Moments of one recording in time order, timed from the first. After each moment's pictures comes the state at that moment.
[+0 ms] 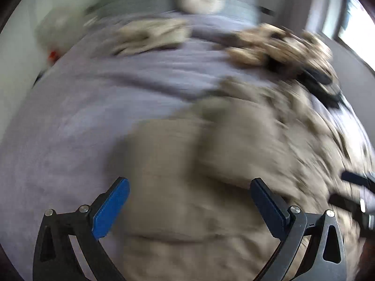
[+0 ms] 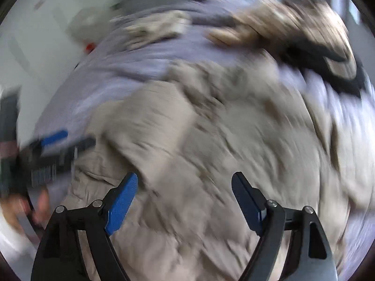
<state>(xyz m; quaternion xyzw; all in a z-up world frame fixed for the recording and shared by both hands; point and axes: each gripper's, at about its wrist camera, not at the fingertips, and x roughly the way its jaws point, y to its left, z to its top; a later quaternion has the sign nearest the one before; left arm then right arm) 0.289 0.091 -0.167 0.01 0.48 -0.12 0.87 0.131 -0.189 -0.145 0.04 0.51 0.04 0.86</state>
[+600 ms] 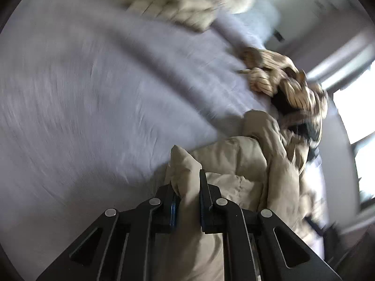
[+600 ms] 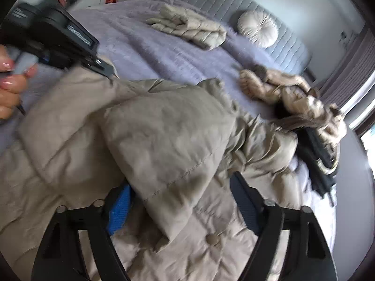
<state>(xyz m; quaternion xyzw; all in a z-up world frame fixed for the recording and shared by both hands) 0.397 0.131 -0.215 -0.15 0.51 -0.23 0.81 0.183 -0.093 -0.196 -0.25 0.47 -0.02 0.85</state>
